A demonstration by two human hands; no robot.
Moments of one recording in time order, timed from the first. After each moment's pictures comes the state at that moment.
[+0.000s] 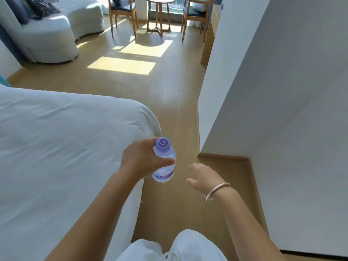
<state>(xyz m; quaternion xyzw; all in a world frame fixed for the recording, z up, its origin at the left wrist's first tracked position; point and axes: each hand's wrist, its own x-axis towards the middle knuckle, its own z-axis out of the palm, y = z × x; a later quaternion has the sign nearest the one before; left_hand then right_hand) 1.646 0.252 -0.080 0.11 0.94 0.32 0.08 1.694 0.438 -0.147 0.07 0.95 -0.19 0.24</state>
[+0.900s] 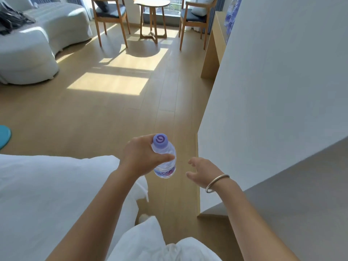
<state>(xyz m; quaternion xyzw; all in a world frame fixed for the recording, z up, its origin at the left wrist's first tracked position) 1.150 0.436 -0.083 0.10 0.92 0.36 0.08 1.194 0.623 -0.137 0.07 0.94 -0.24 0.23</state>
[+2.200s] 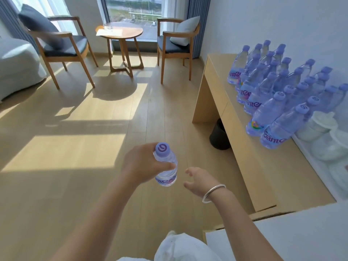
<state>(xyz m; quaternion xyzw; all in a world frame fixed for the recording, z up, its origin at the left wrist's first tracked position) 0.367 0.658 -0.075 0.15 0.91 0.35 0.15 0.430 0.826 -0.152 0.15 0.92 -0.27 0.23</state>
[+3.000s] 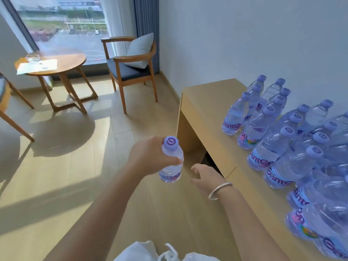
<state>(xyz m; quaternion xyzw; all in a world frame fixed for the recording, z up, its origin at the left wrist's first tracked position) -0.078 0.873 -0.058 0.36 0.87 0.29 0.16 0.043 1.007 -0.126 0.30 0.90 -0.28 0.16</state>
